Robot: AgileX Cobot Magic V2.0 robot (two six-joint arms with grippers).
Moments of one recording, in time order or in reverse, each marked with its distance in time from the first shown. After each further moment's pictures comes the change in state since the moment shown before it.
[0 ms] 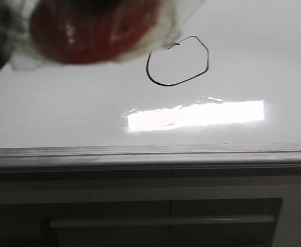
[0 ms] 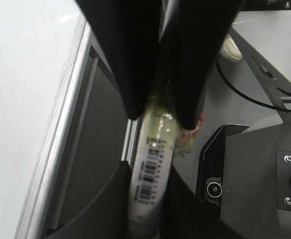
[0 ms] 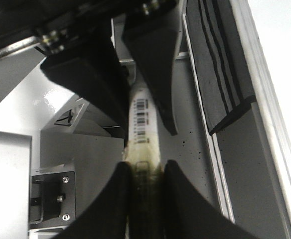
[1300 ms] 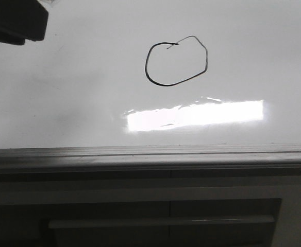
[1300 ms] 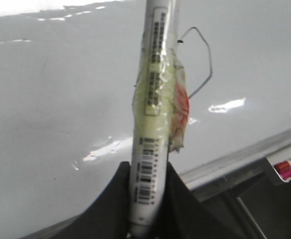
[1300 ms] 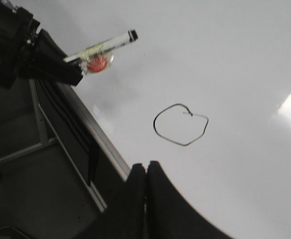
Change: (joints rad) left arm 0.055 0.019 0.237 0.895 -0.057 -1.667; right arm 0.000 -0.572 0.110 -0.574 0.054 0.462
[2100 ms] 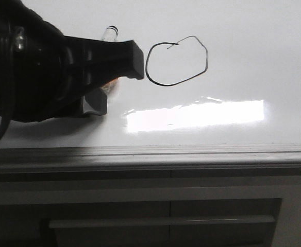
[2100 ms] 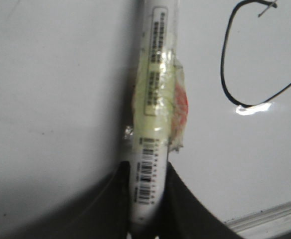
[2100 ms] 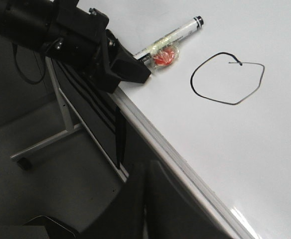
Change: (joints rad) left arm 0.237 0.378 0.009 0.350 -0.204 -0.523; right arm 0.000 -0.035 0.295 0.007 -0.211 0.165
